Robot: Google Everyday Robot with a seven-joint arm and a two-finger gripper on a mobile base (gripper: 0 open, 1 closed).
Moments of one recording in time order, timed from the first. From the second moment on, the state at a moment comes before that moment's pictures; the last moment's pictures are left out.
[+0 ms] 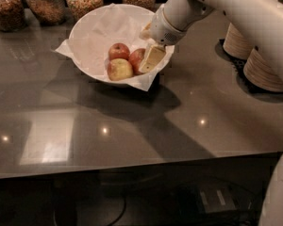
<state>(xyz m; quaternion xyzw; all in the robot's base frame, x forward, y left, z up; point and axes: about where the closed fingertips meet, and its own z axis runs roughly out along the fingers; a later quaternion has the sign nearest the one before) 0.670 -0.027 0.894 -0.69 0.65 0.07 0.31</state>
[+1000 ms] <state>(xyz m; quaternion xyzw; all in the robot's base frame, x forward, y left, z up) 0.678 -0.019 0.871 -0.69 0.66 0.08 0.29</state>
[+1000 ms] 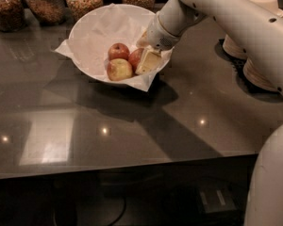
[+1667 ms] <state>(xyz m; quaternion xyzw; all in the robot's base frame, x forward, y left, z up) 0.676 -0.015 0.874 -0.69 0.66 0.09 0.29</state>
